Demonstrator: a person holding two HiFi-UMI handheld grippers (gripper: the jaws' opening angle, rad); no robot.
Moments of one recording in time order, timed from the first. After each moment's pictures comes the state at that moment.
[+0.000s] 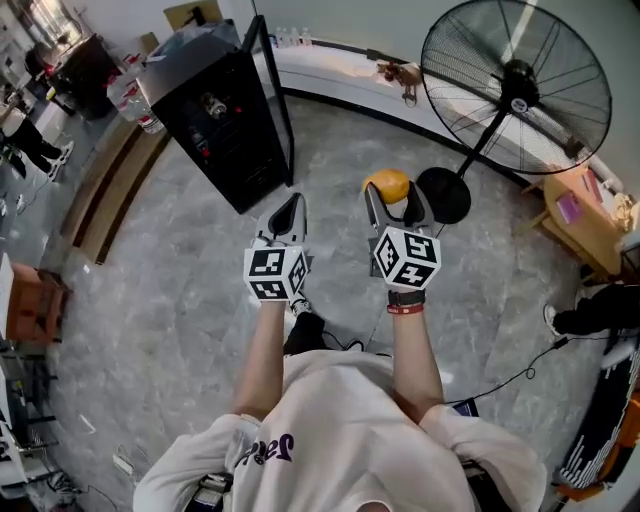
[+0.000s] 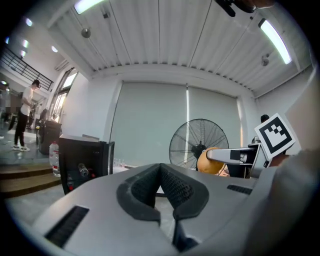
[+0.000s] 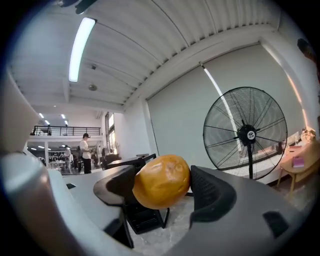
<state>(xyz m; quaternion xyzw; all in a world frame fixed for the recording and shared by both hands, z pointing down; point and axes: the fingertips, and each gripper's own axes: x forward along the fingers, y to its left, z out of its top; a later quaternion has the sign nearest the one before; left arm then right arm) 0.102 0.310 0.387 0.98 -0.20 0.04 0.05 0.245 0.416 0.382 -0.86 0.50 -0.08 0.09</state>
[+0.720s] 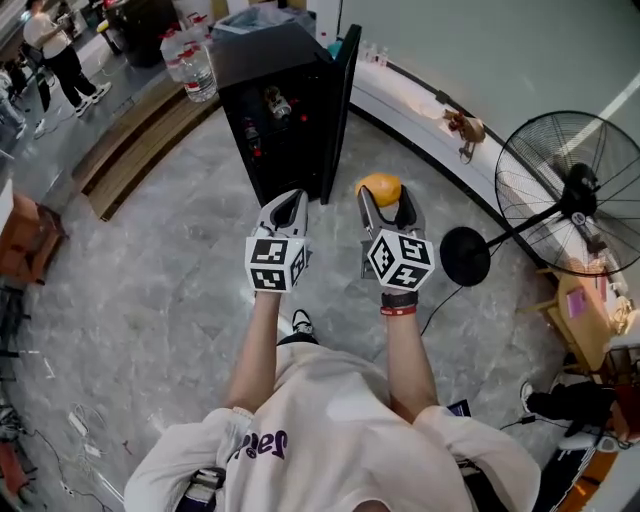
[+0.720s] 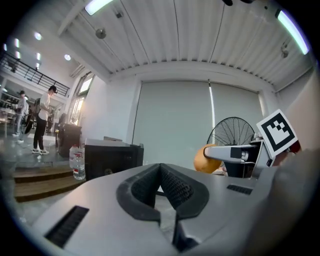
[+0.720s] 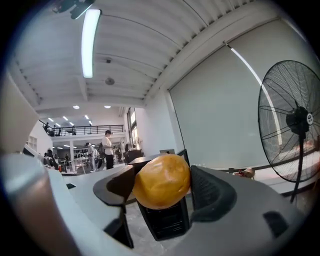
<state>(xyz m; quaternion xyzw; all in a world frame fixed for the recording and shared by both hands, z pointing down) 0.039 0.048 0.381 0.95 -0.30 0.05 0.06 0.183 0.114 0.369 -0.78 0.61 -0.09 0.07</state>
